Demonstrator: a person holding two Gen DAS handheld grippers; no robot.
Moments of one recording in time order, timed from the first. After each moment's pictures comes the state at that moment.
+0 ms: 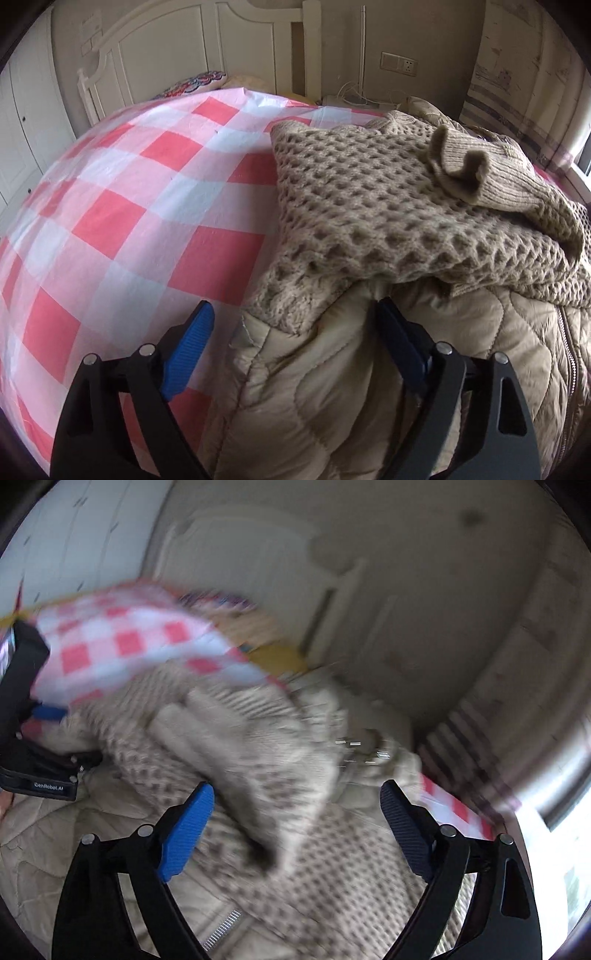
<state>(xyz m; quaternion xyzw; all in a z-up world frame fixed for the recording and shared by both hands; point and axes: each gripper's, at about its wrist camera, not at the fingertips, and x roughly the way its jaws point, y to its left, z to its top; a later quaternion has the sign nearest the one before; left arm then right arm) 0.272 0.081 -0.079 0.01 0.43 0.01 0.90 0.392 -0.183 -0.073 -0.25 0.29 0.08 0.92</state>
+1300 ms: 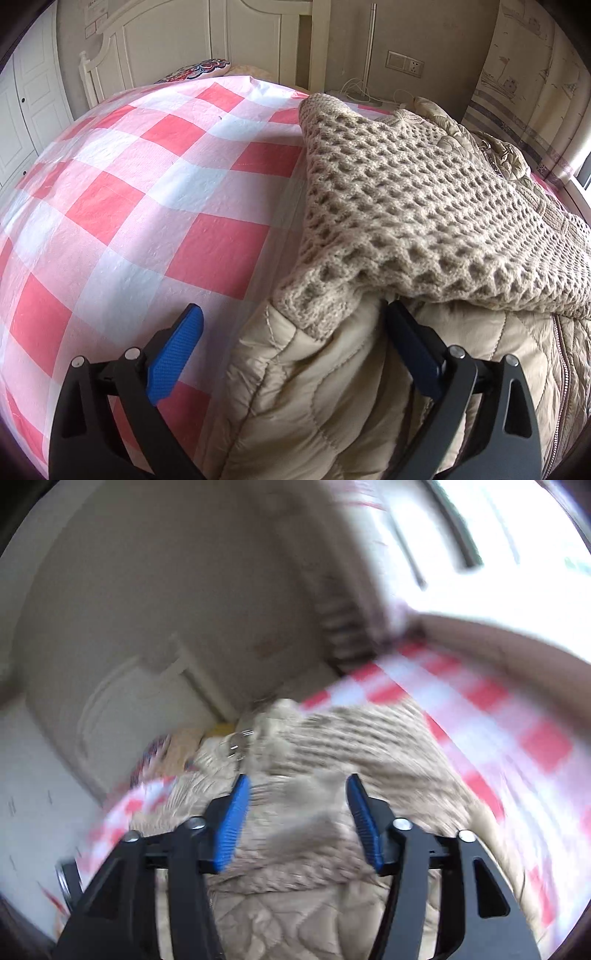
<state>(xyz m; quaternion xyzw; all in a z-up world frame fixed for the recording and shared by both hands) 0.279 0.087 -0.085 -0.02 0.44 0.00 0.90 0.296 -0.386 -0.075 0.24 0.21 -0.04 0.95</state>
